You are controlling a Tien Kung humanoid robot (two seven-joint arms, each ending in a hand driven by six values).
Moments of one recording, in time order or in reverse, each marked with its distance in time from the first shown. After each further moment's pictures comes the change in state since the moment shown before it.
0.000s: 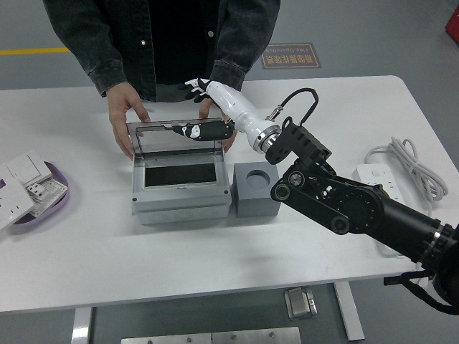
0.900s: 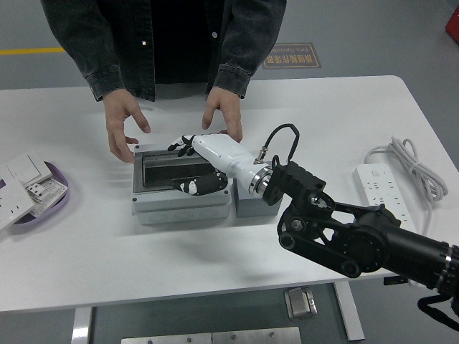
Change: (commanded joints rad) left arm 0.005 -0.007 0.014 0.004 -0.019 0.002 -0.006; right arm -0.116 -0.066 -0.101 0.219 -0.219 0.060 -0.096
